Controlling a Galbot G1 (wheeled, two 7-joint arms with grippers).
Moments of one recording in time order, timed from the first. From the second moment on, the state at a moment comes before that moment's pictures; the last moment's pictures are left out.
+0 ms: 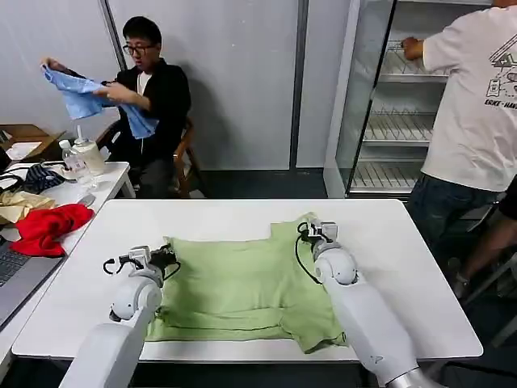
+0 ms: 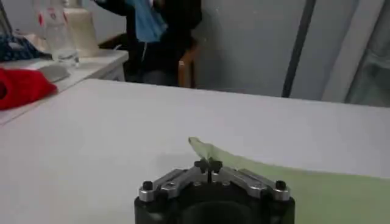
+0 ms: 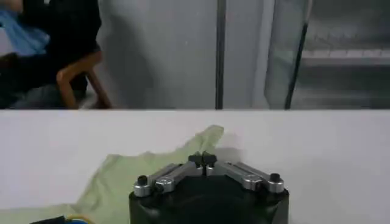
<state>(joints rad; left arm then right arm) 0.87 -1.17 -0.34 -1.55 -0.61 0.55 -0.35 -0.59 1.33 0.08 1.31 0.53 -0.45 0.28</state>
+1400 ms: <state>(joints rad) 1.24 -1.11 -0.45 -1.94 -0.60 0.54 -0.37 -1.10 1.26 0.18 1.98 0.42 -0.46 0.42</state>
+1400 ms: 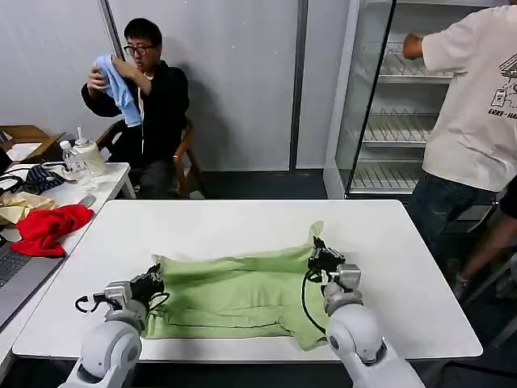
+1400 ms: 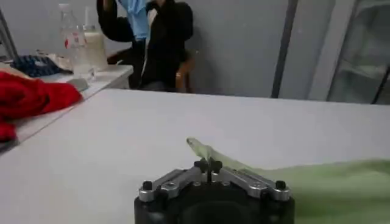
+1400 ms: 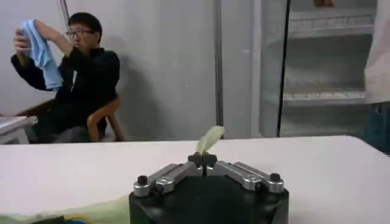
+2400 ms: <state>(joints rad) 1.40 -1.11 -0.46 -2.06 -0.59 0.56 -0.39 -1.29 1.26 0.24 2.11 0.37 -0.46 0.51</state>
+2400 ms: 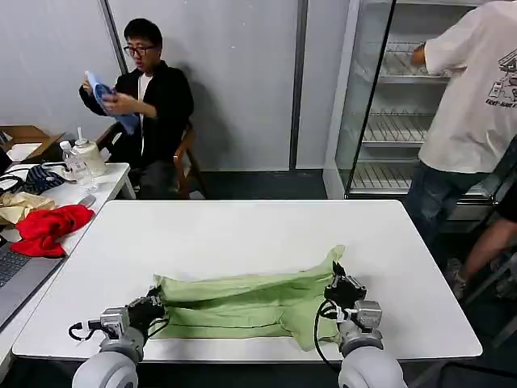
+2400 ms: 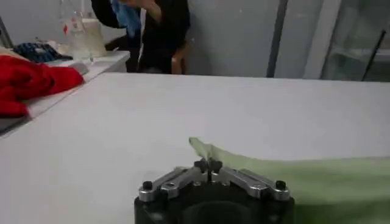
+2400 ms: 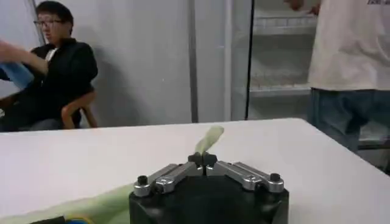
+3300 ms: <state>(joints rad) 1.42 -1.14 -0.45 -2.02 -0.56 0.53 -0.38 -1.27 1.31 0.20 1.89 0.34 -0.38 0.58</state>
